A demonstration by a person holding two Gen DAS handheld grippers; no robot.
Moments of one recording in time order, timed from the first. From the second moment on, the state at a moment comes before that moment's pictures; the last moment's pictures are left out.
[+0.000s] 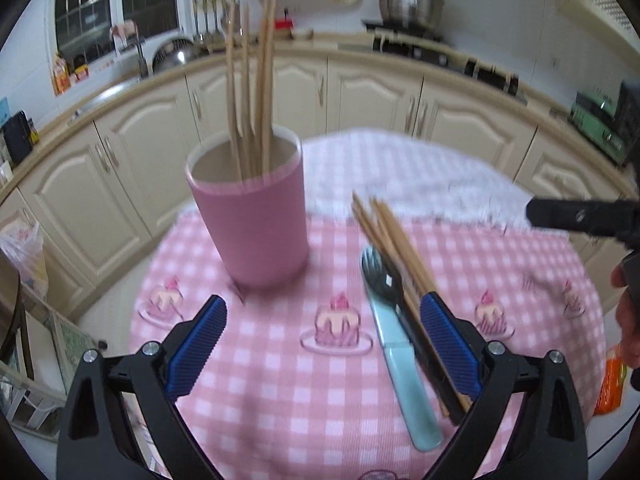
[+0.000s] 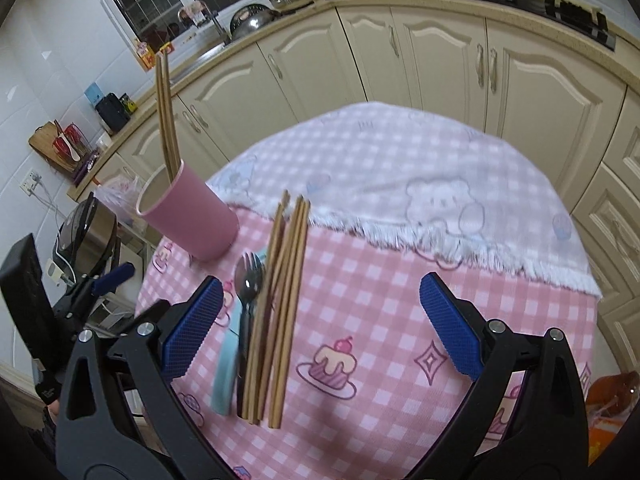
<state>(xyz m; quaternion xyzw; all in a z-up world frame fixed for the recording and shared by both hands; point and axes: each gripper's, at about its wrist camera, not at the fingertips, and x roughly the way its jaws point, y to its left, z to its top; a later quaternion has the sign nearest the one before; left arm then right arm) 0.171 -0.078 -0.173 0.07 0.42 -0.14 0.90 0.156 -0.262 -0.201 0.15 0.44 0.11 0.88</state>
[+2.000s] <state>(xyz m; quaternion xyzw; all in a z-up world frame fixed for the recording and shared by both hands) 0.226 -0.124 -0.230 0.10 0.49 -0.19 0.84 0.245 -0.172 -0.264 -0.04 0.56 0.07 0.82</state>
